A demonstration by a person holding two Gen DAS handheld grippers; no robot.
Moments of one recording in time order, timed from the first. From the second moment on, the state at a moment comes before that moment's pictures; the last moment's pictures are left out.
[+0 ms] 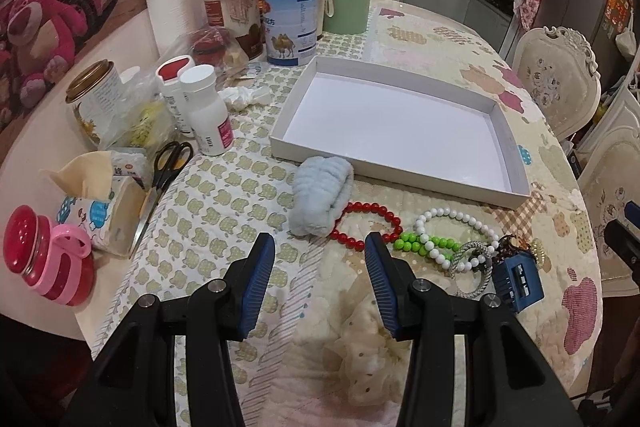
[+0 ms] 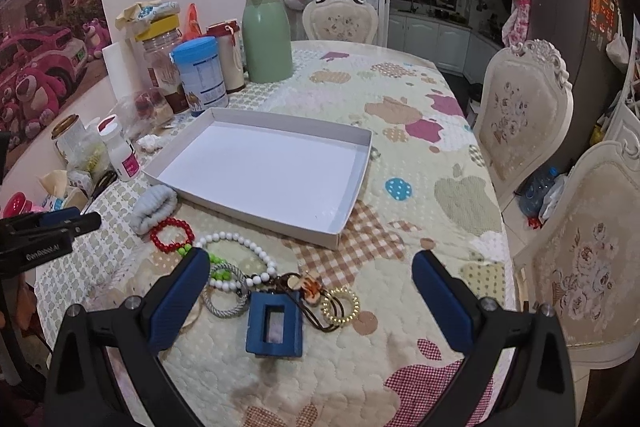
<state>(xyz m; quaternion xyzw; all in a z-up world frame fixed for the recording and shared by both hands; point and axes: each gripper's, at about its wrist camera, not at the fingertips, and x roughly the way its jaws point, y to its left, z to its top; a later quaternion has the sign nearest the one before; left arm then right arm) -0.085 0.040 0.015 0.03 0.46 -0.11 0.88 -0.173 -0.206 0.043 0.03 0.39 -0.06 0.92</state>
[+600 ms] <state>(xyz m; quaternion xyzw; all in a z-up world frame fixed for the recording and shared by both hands) -0.080 0.053 0.014 0.02 0.47 -0.09 0.88 -0.166 -0.198 0.042 0.02 0.39 -0.04 0.92</state>
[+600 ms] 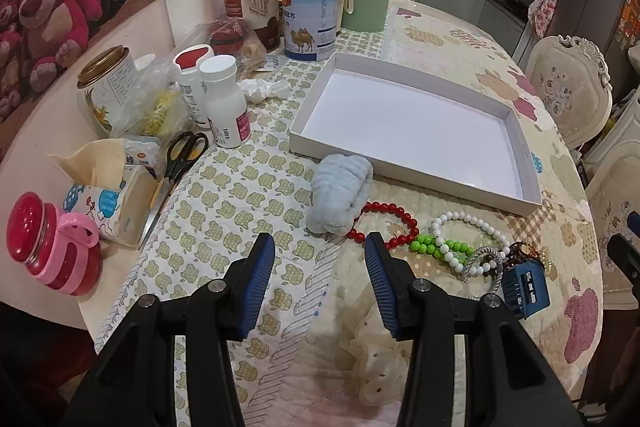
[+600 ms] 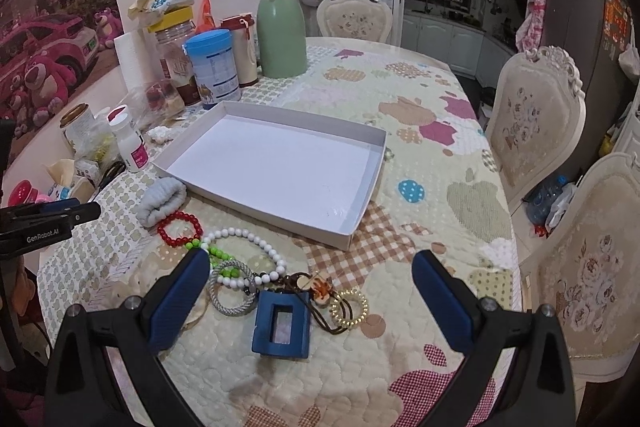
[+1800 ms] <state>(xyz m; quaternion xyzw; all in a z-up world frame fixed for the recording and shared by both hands) -0.050 0.053 -0.011 -0.02 0.52 -0.12 0.85 -0.127 -0.167 -0.008 -0.01 0.45 0.05 0.89</state>
